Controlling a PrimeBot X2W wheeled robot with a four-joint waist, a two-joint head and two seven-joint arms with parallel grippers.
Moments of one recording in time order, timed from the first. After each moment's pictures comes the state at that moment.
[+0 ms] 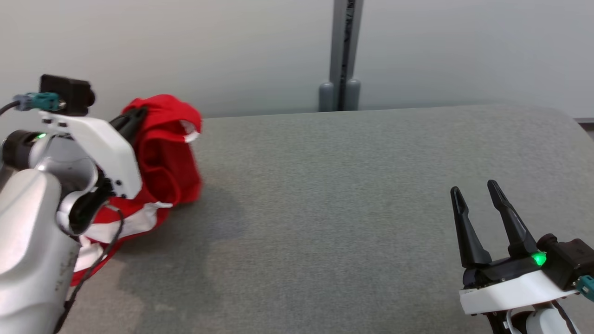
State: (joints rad) left arm -0.66 0.42 -0.34 0.42 -0.63 -0.13 0.38; right arm -0.08 -0.13 0.14 0.04 0.32 0.13 -0.26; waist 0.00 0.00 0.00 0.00
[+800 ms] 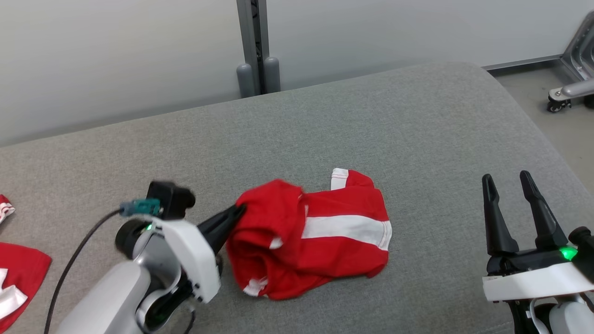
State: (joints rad) left arm -0.42 0.37 -0.62 0.22 -0.82 -0.13 0.22; right arm -0.08 -0.12 0.05 0.04 0.34 0.13 -0.26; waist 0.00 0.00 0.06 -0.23
